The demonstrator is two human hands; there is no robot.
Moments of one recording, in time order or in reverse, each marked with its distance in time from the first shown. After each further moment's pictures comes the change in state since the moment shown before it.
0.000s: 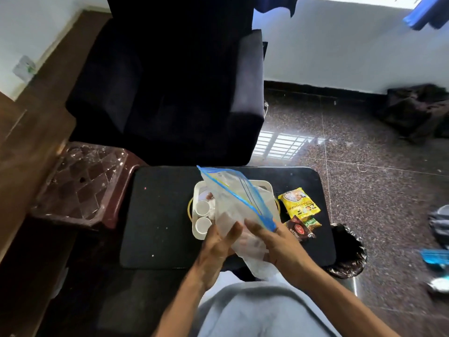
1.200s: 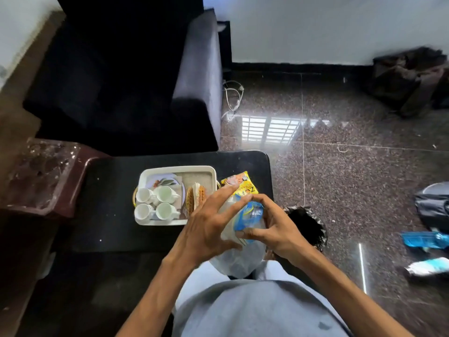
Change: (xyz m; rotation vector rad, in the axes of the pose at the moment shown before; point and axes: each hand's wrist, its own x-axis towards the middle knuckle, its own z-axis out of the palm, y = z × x) left_hand 0.068 -0.072 0.250 1.593 -0.064 0.700; right_hand -0.042 0.020 -0.308 -0.068 -0.163 -0.325
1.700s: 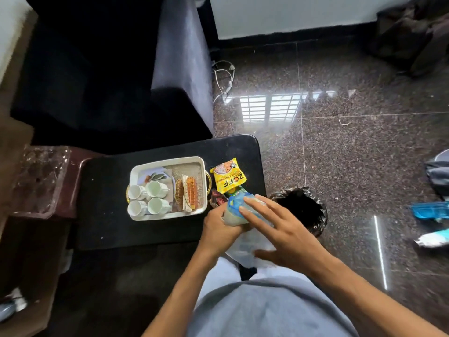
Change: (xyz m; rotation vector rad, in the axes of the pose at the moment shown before) left_hand 0.035 0.065 0.081 -0.949 -0.020 -0.817; right_hand -0.039 0.046 -0.093 -1.218 -0.091 -0.617
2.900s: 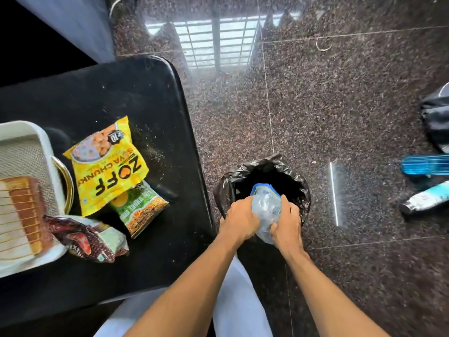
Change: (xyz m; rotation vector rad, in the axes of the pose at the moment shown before) left_hand 0.285 -0.274 0.253 0.661 -0.484 -0.234; right_hand -0.146 0.296 0.320 0.104 -0.048 1.423
